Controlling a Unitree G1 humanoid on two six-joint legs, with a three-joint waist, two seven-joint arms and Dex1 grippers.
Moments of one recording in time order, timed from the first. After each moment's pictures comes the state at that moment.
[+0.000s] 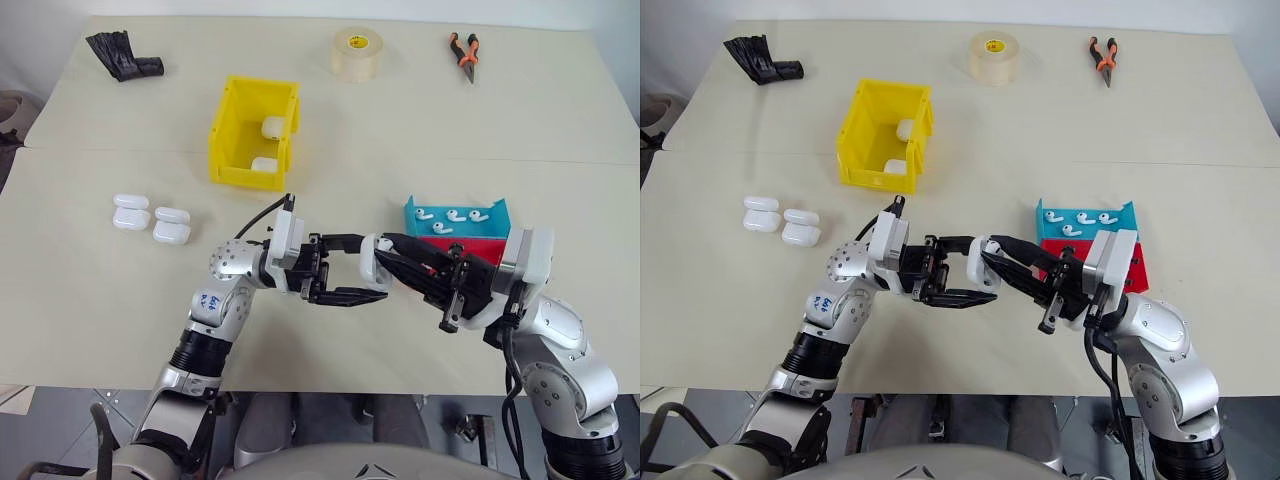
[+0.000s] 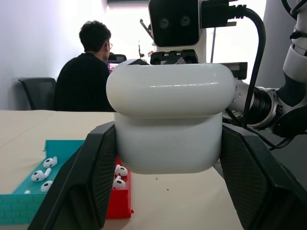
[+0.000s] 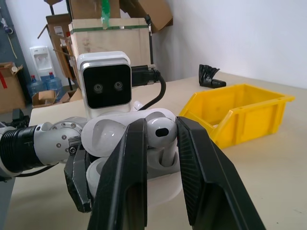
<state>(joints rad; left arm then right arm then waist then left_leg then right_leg) -0.44 0.20 -0.19 0.04 -0.52 0.06 -1.25 0.02 -0.46 -0.05 -0.59 0.69 0.23 0.81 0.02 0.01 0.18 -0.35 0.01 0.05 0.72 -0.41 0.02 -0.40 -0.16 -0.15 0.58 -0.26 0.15</state>
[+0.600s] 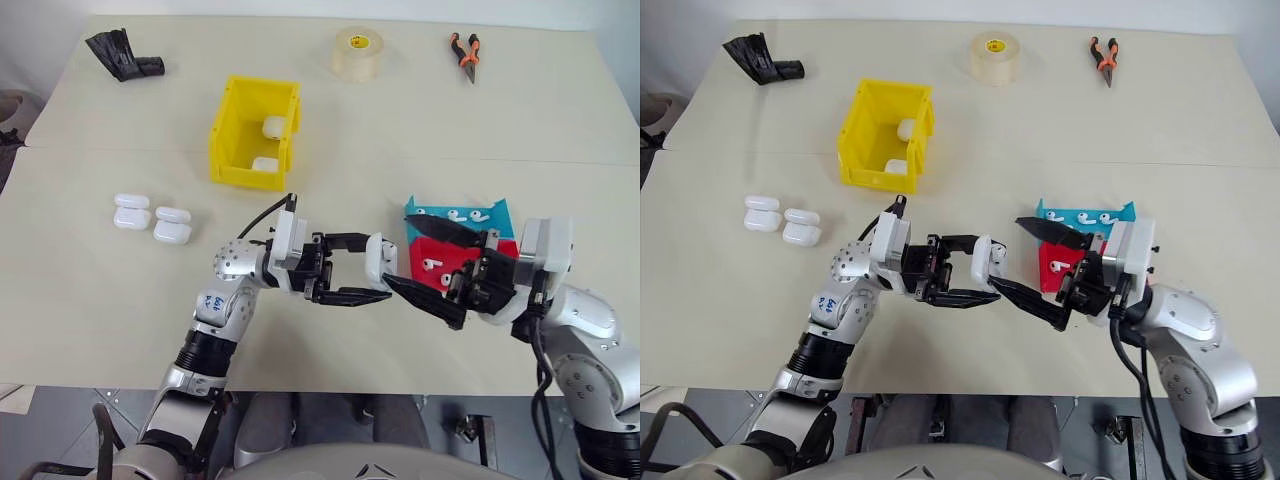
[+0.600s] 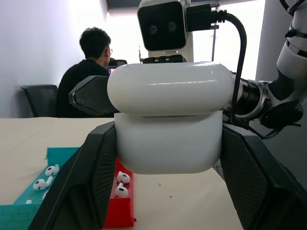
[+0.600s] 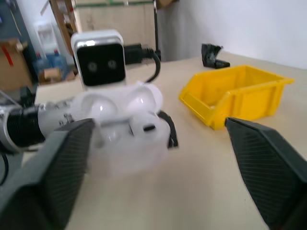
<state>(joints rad) -0.45 0.17 -0.18 0.05 -0.50 0.03 -1.26 0.03 -0.67 -0.21 -0.58 0.79 0.32 0.90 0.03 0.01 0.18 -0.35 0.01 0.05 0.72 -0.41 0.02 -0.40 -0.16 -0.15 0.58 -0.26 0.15</state>
